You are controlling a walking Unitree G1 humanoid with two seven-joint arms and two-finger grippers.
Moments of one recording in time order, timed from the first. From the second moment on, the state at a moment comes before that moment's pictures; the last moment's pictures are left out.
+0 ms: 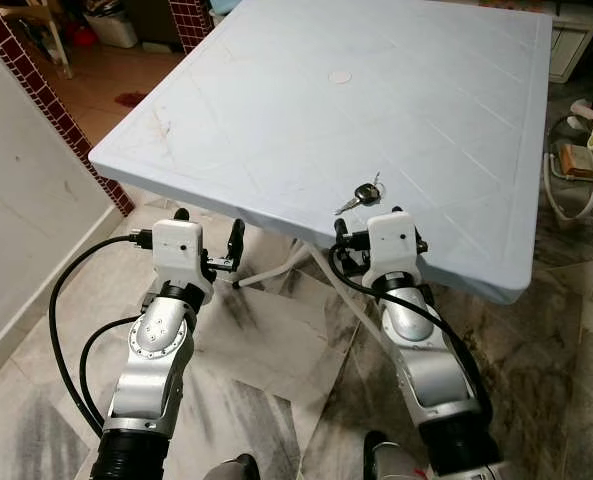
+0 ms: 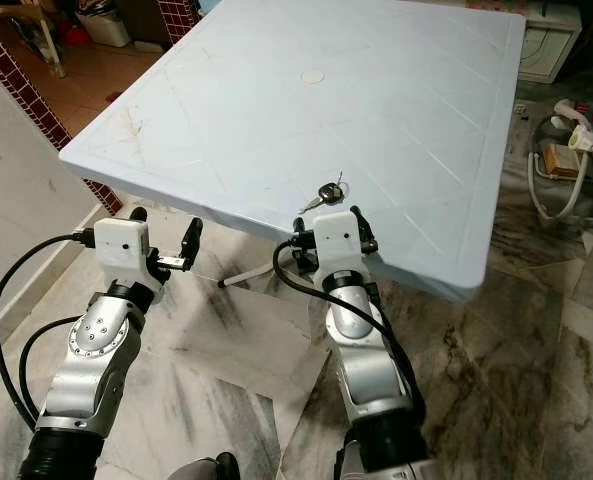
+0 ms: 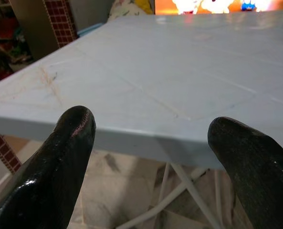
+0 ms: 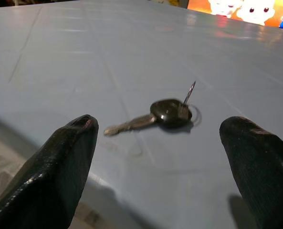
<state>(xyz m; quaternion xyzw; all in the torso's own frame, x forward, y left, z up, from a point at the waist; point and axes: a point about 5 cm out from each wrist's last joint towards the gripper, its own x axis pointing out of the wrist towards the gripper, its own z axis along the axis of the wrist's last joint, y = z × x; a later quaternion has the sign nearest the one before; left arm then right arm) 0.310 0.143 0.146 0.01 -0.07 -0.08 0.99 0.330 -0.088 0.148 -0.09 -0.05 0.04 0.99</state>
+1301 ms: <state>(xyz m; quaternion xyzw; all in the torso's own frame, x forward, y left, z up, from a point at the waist) 0.310 0.147 0.145 0.02 -0.06 -0.07 1.00 0.384 -0.085 0.158 -0.02 -0.02 -0.04 1.00</state>
